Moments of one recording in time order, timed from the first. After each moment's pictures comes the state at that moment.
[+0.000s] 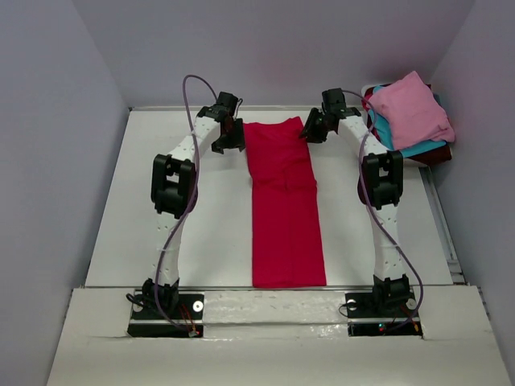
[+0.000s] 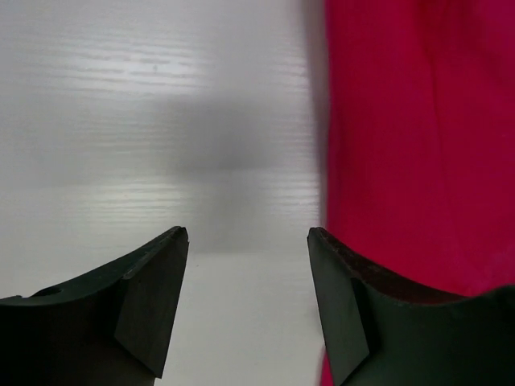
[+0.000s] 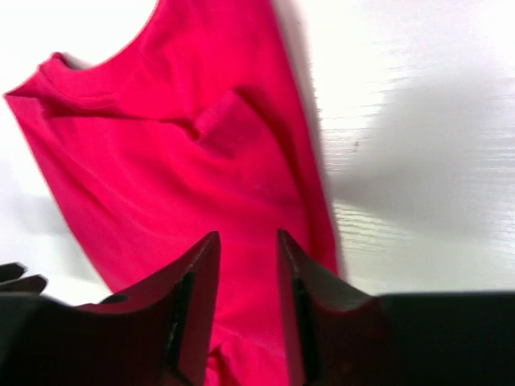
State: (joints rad) left arm -0.33 2.33 2.11 -0.86 -0.09 -0.39; right arm 0.20 2.48 2.24 -0.64 -0.25 0.58
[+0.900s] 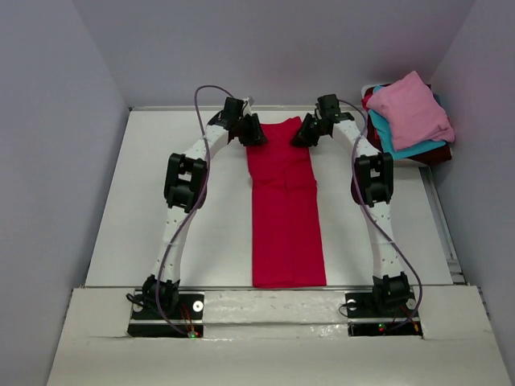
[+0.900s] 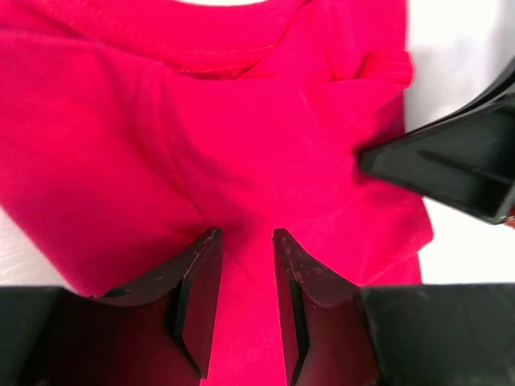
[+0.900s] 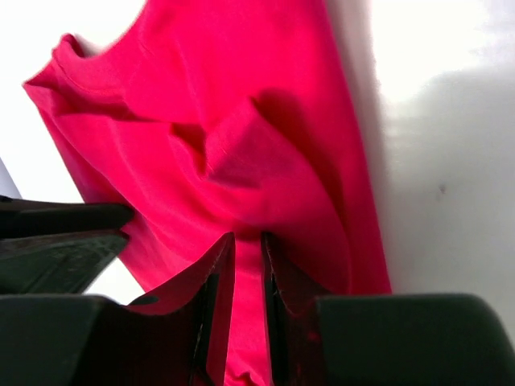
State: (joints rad) left arm -0.33 2.56 2.24 -0.41 0.43 -0.51; right arm 0.20 2.64 2.38 -0.64 -0.45 0.69
